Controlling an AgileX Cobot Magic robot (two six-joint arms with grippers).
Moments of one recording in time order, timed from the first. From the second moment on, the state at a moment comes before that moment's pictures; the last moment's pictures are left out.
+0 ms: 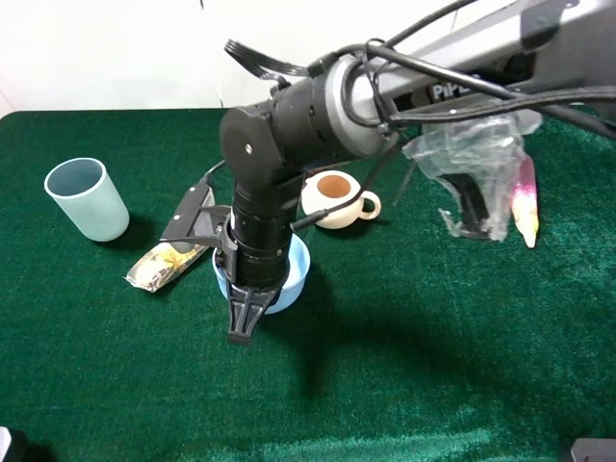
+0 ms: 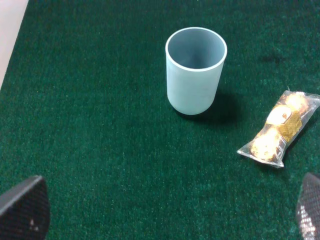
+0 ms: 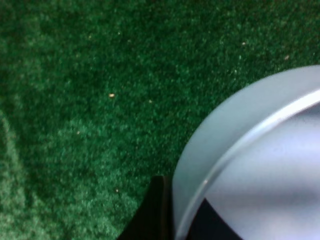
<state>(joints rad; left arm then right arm) -0.07 -0.01 -0.50 0.08 1.05 -0.07 1.00 2.13 -1.33 0.29 0.78 -0.60</state>
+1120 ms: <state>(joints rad) -0.07 -0.01 -0.50 0.08 1.05 -0.07 1.01 2.13 -1.24 0.32 0.65 -0.60</state>
